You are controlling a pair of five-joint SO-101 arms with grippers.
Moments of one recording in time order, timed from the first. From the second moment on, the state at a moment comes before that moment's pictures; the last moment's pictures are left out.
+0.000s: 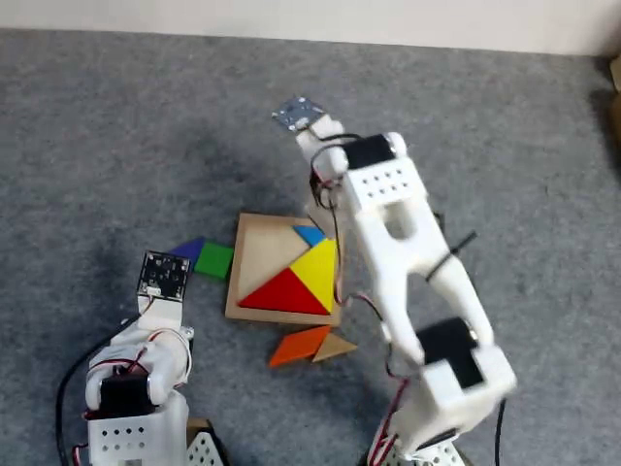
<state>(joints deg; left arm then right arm) -12.0 -104.1 96.0 76.4 -8.0 -25.8 7.1 -5.1 80.5 25.3</state>
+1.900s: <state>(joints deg) -17.9 -104.1 96.0 74.8 -8.0 -51.7 -6.3 45.7 54.2 32.4</state>
